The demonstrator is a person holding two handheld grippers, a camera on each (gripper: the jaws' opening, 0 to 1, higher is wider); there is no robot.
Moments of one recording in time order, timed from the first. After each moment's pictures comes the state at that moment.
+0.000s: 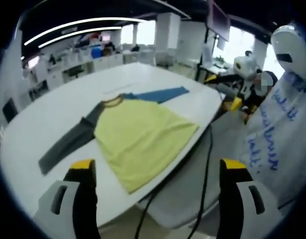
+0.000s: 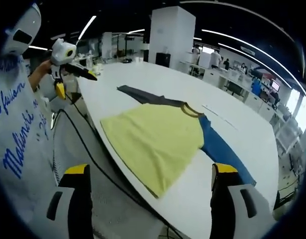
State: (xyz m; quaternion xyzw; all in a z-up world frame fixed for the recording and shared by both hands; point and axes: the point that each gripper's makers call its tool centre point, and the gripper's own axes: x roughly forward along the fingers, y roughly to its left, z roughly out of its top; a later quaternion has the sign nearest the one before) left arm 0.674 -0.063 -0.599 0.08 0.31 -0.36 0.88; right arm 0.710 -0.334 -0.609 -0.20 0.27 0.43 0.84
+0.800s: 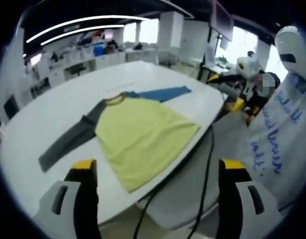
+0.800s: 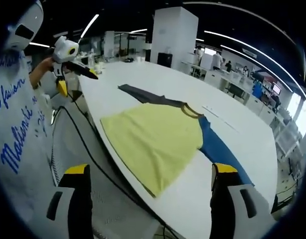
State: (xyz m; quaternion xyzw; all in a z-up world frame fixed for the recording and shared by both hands) left arm 0.676 -0.062 -0.599 0.07 0.32 -0.34 0.88; right arm 0.712 -0.339 -0.609 -0.21 0.26 0.44 0.84
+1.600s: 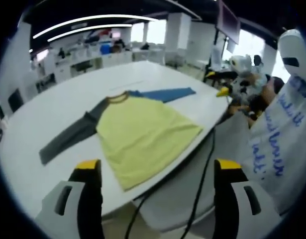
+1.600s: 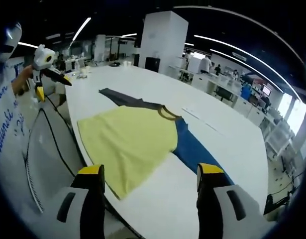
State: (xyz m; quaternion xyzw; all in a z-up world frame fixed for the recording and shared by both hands) left arm 0.671 -0.068 -0.603 0.06 0.32 -0.31 0.89; right arm 0.786 -0.395 -0.610 -0.21 0.24 0.39 0.86
